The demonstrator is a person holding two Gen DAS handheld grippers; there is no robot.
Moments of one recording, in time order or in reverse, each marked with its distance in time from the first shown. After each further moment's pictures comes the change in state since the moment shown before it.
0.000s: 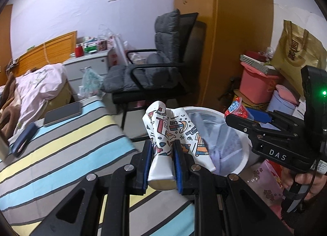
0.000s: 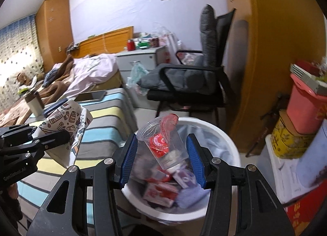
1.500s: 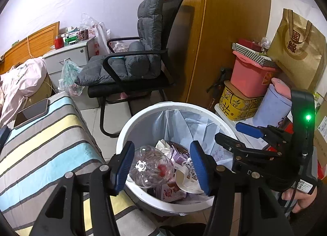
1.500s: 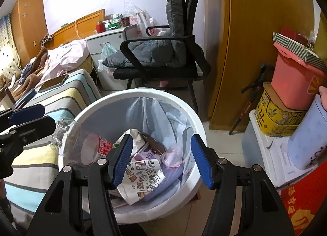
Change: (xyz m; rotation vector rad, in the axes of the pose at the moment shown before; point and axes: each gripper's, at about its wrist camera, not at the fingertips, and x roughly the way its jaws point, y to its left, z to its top) left arm 0.065 -0.041 0.013 -0.001 0.074 -0.073; right arm 0.033 -0.056 -0.025 0.072 0.138 -0.116
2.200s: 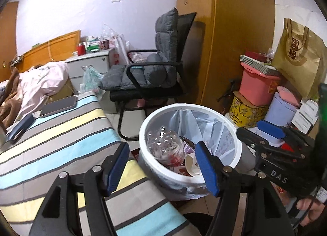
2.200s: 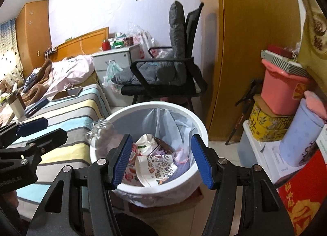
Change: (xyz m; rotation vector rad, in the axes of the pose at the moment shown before) left arm -0.062 0.000 -0.041 -0.046 -0.110 0.121; right arm -0.063 0.035 -0.023 -0.002 -0.155 -0.041
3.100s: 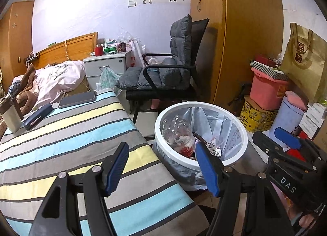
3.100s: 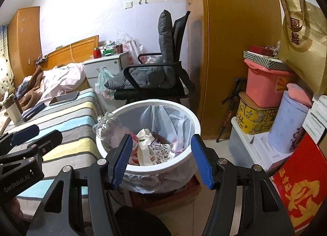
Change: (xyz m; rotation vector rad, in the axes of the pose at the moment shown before) left arm -0.029 0.006 -0.027 -0.040 -0.040 0.088; right arm -0.029 0.017 -0.023 0.056 -0.047 -0.093
